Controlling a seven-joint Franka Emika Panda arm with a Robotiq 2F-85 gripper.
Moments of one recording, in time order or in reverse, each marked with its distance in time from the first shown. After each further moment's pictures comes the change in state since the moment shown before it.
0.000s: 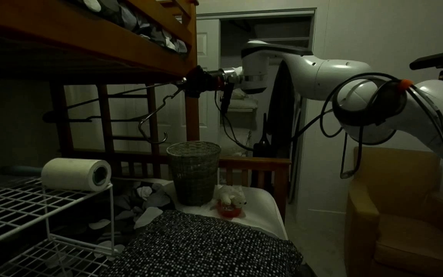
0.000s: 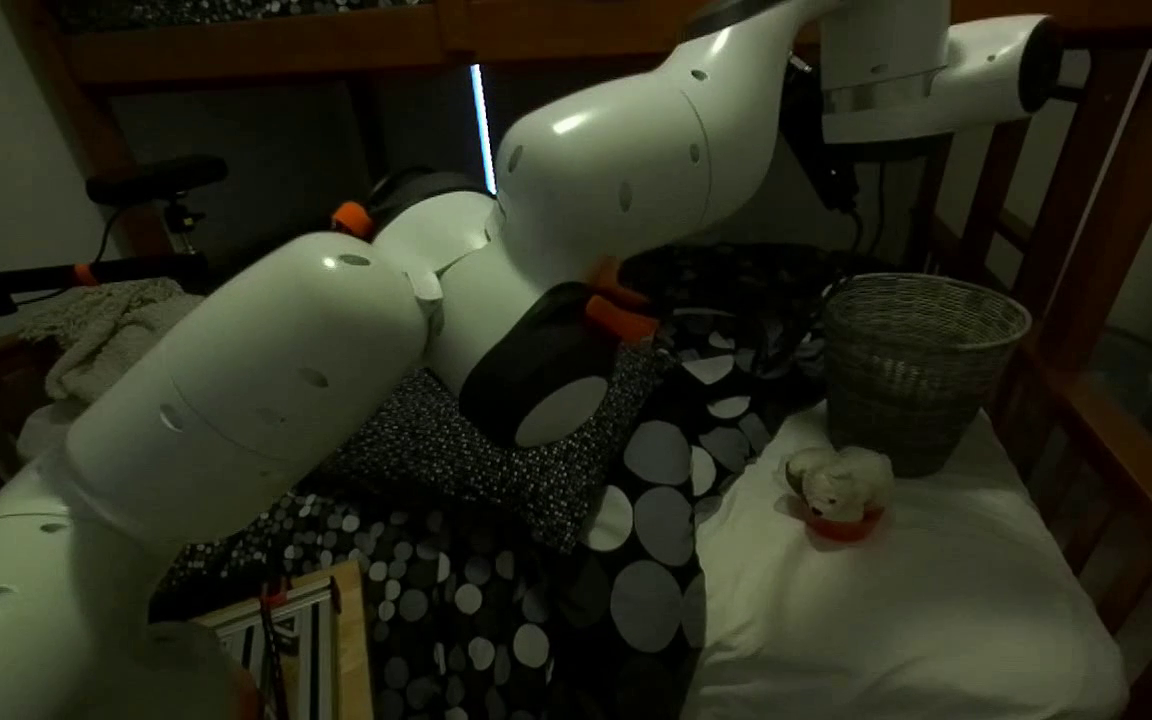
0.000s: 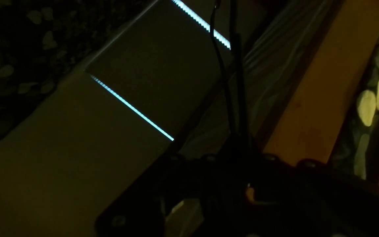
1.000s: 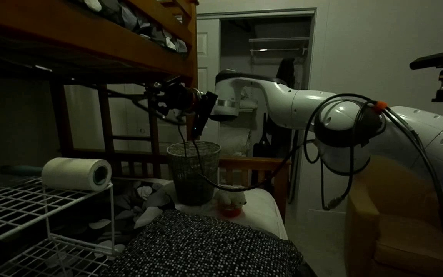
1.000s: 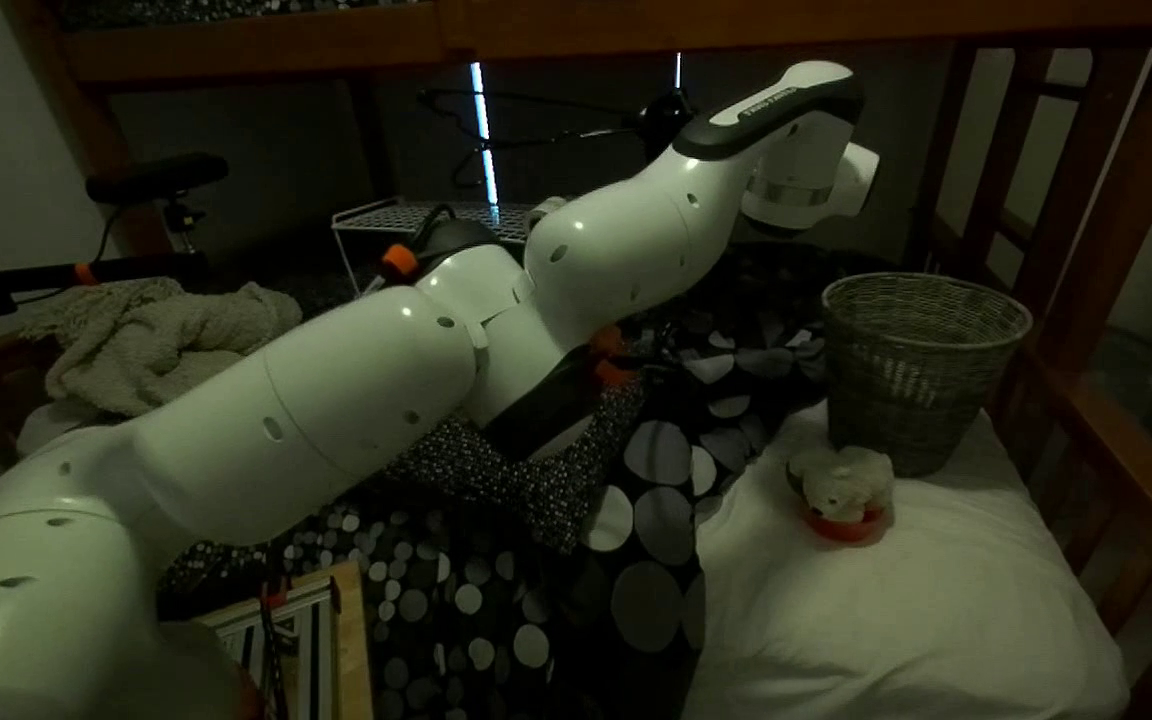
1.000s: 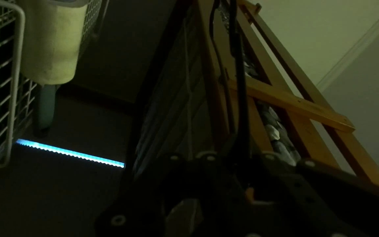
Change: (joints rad) arm 0.150 0.221 0.209 0.083 0.090 -0.369 0.201
